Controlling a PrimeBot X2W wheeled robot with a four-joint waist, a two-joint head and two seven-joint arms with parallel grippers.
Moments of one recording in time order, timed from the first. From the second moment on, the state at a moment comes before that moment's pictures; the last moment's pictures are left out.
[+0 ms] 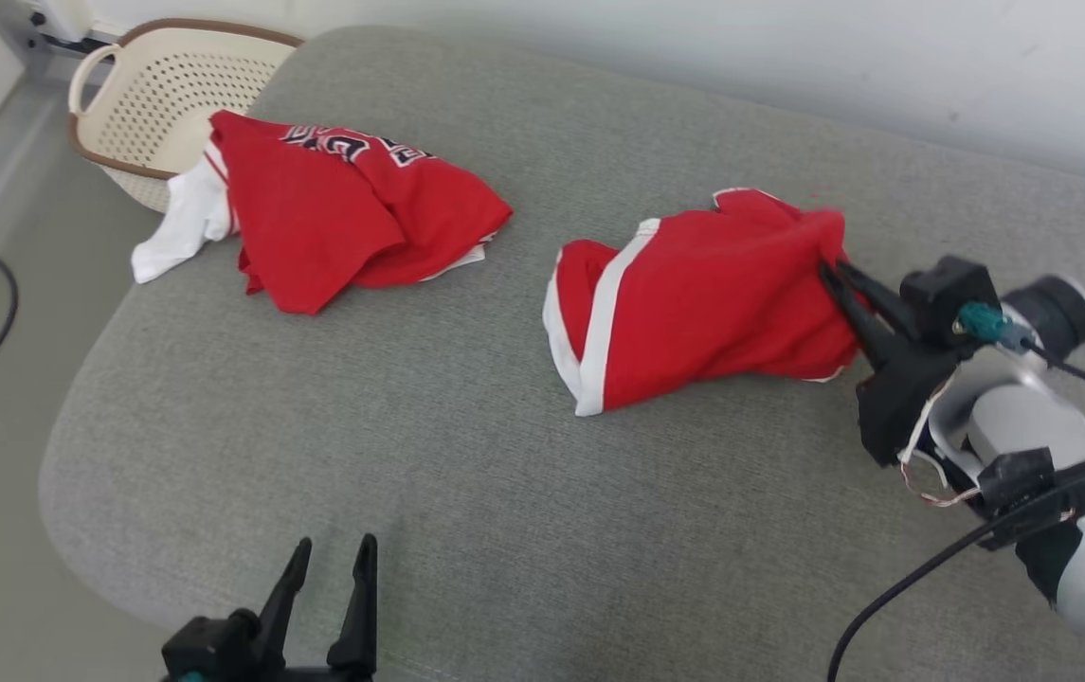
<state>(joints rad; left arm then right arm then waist) -0.17 0.05 -0.19 0.28 -0.35 -0.02 -0.26 -0.93 -0.51 1.04 0.76 0.54 0.13 -0.26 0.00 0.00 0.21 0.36</state>
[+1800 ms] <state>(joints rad) -0.15 0.05 -0.24 0.31 -0.39 -0.02 -0.26 -1.00 -0.32 1.02 1.06 0.52 0.13 -0.03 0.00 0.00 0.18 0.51</state>
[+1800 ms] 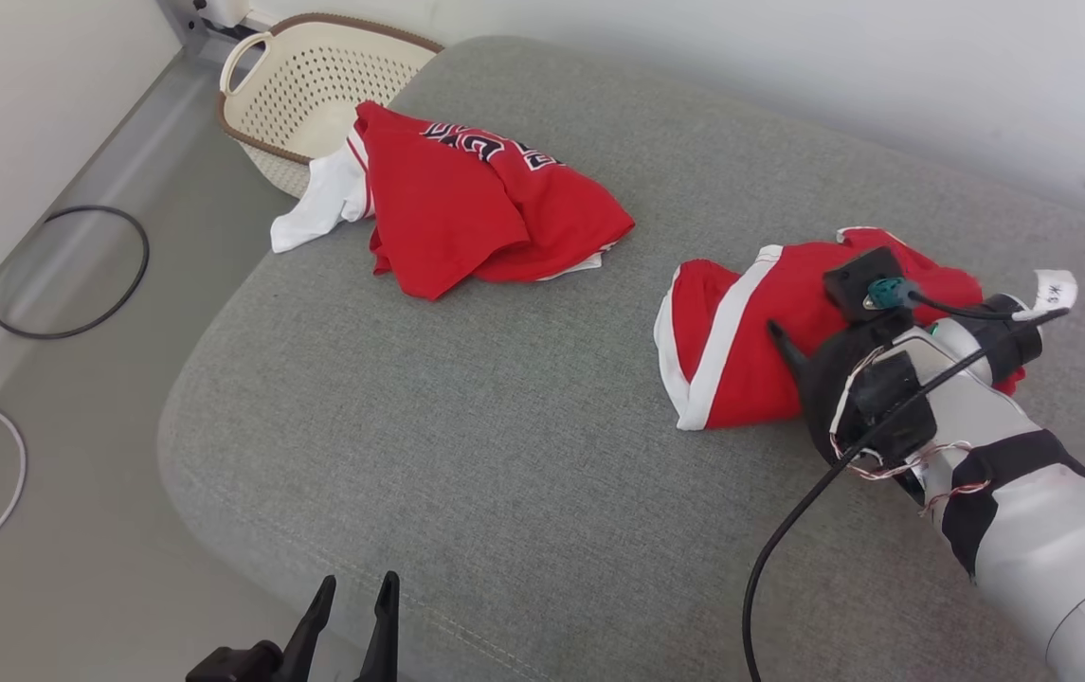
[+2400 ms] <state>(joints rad) -0.16 0.05 -0.24 0.30 -0.40 -0.01 -0.26 -1.03 -0.30 1.06 1.17 0.56 0.13 -0.06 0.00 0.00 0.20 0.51</state>
